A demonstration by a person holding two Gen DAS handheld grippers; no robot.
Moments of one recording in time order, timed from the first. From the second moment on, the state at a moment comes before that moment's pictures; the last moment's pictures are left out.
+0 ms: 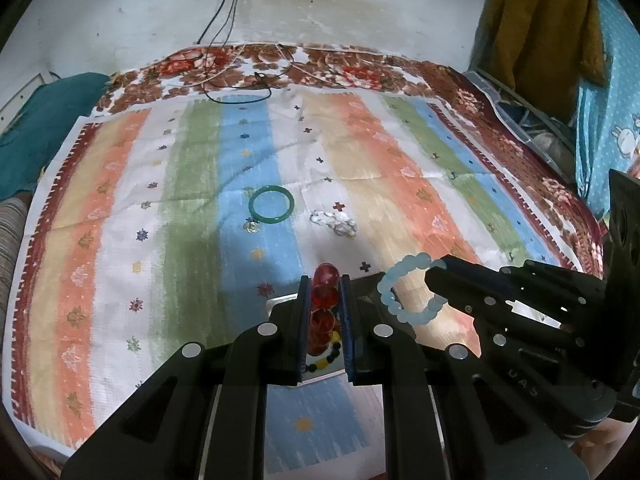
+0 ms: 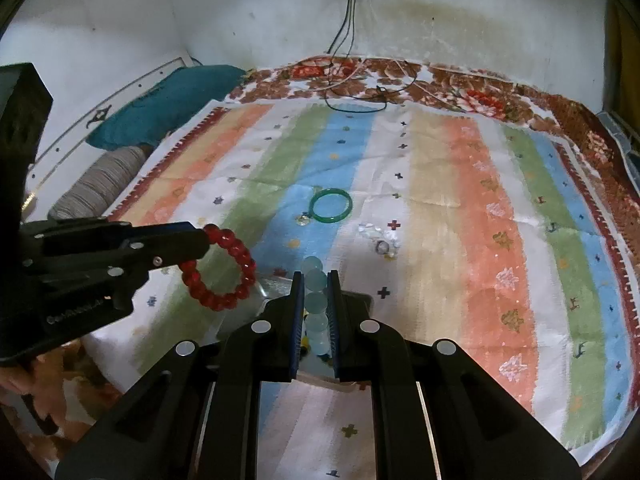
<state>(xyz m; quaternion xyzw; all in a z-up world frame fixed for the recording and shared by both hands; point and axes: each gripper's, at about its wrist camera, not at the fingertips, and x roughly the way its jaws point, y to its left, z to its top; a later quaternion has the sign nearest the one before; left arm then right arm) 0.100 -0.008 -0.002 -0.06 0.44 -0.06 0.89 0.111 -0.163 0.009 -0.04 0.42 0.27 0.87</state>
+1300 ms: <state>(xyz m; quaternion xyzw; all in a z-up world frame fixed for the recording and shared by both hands) 0.153 0.039 -0.034 -0.10 0.49 0.03 0.87 0.178 -0.176 -0.017 -0.03 0.47 0.21 0.86</state>
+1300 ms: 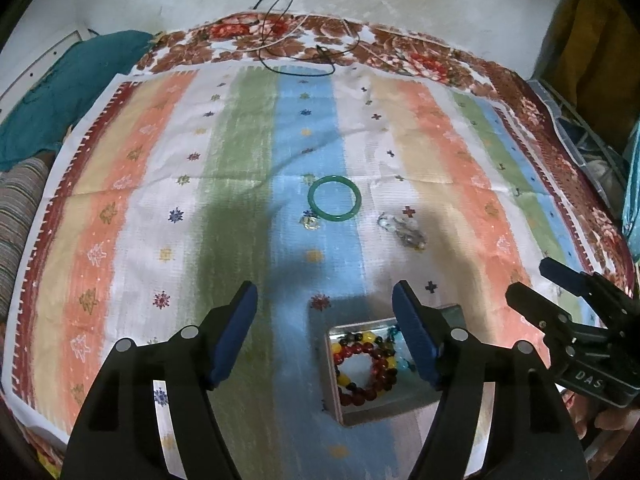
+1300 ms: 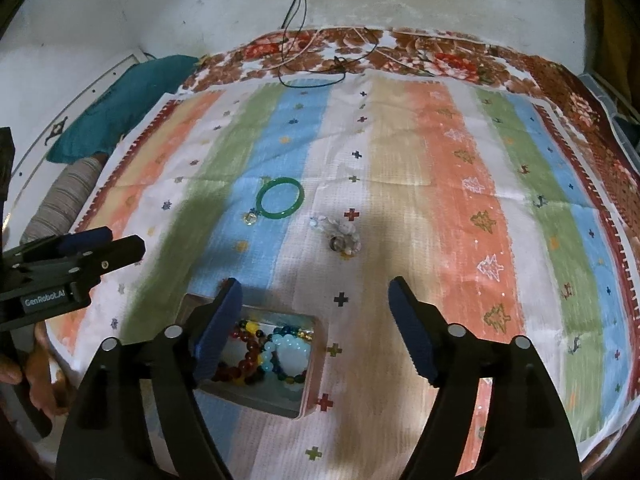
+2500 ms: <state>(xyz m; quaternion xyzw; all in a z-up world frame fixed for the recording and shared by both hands) 0.231 0.057 -0.081 -0.09 0.50 0.05 0.86 0.252 -0.159 -0.068 -0.06 0.51 0.17 0.84</state>
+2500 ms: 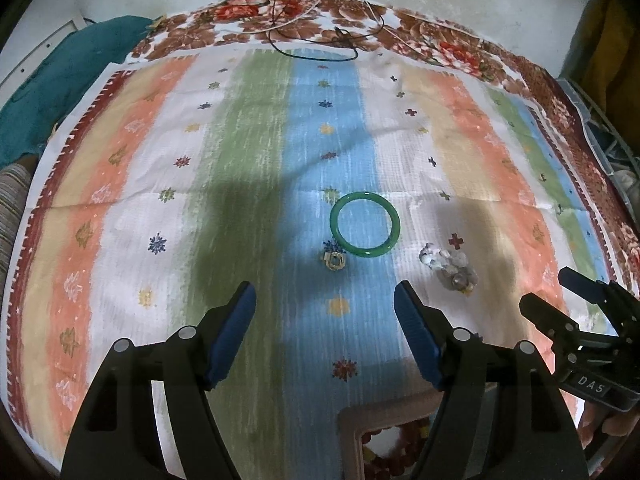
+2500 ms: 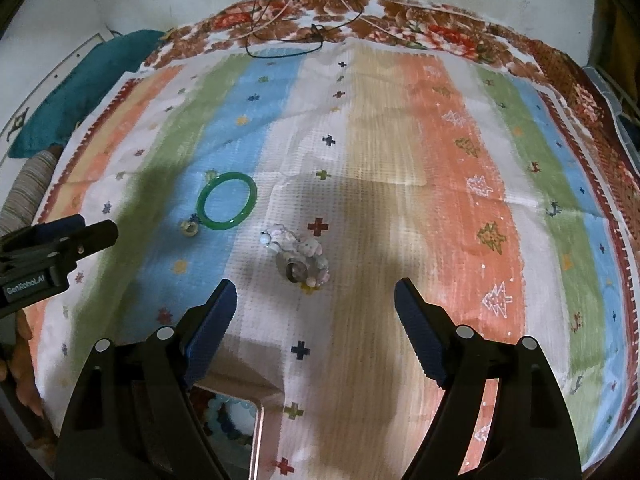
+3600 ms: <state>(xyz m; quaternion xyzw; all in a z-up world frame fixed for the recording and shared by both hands) 0.293 0.060 -0.134 -0.08 0.54 0.04 0.84 0.313 -0.158 -0.132 -0.07 0.57 0.12 0.81</state>
